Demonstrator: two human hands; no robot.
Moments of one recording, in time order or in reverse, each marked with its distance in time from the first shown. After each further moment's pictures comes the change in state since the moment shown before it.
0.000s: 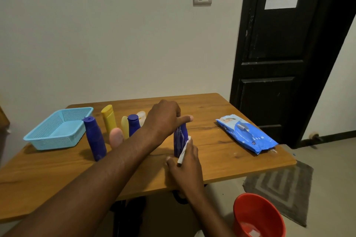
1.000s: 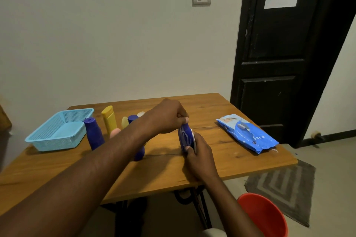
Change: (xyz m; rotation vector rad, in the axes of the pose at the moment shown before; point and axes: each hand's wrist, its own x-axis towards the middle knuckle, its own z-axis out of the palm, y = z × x) left_hand 0.003 0.011 -0.028 -0.008 -0.282 0.116; right_hand 0.043 0.023 -0.030 0.001 -0.009 -0.082
